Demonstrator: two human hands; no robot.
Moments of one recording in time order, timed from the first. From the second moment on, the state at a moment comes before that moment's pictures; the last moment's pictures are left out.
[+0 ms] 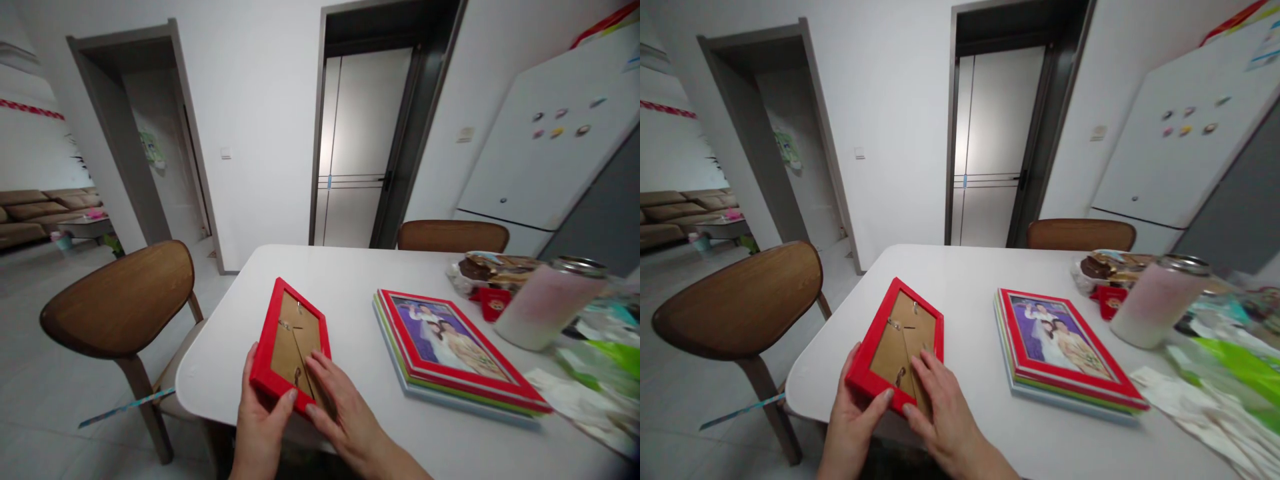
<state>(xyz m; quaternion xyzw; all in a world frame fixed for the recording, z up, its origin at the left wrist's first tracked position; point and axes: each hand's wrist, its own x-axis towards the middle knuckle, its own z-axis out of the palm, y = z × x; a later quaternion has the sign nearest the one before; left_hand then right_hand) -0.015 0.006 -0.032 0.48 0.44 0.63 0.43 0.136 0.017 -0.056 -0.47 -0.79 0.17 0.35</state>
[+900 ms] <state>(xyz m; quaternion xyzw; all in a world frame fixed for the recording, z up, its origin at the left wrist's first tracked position) -0.043 0.012 -0.067 0.82 0.49 0.26 0.10 0.168 0.024 -0.041 -0.46 -0.87 0.10 0.17</state>
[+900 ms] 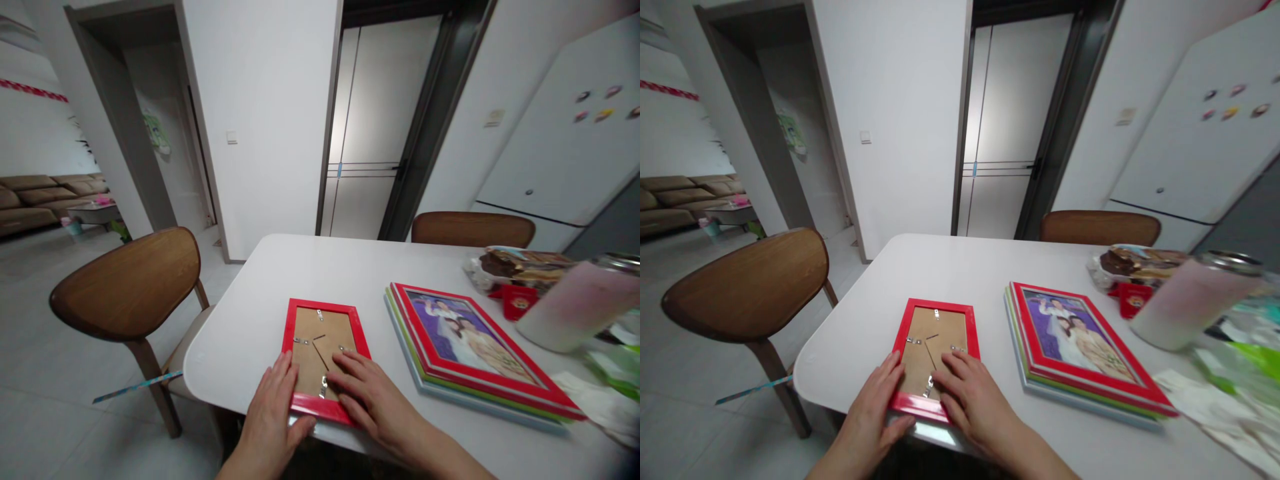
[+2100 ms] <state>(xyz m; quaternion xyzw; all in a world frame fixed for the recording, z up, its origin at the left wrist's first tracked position) -0.019 0.016 -0.045 0.81 0.51 0.21 0.19 0.111 0.086 -0.043 -0.55 -0.81 0.04 0.20</state>
